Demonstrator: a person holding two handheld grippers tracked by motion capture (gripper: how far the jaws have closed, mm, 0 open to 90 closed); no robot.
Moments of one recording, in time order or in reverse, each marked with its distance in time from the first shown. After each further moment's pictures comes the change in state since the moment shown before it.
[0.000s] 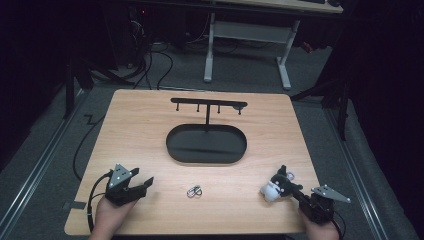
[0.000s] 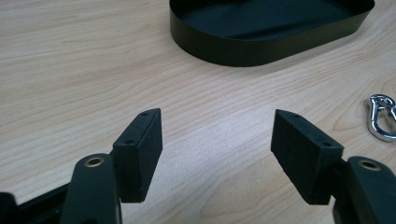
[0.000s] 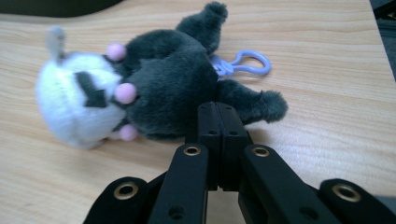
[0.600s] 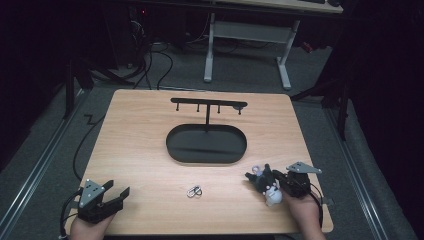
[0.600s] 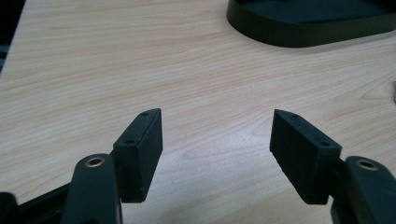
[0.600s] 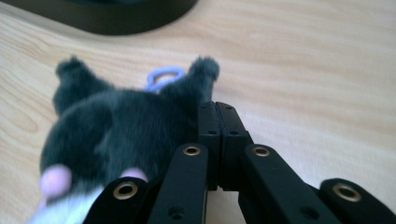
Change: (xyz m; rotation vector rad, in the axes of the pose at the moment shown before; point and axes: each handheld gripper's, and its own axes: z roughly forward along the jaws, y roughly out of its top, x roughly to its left) left arm 0.016 -0.032 -0.059 -0.019 0.134 -0.079; right arm 0.022 0.054 0.059 0.004 0.119 -0.189
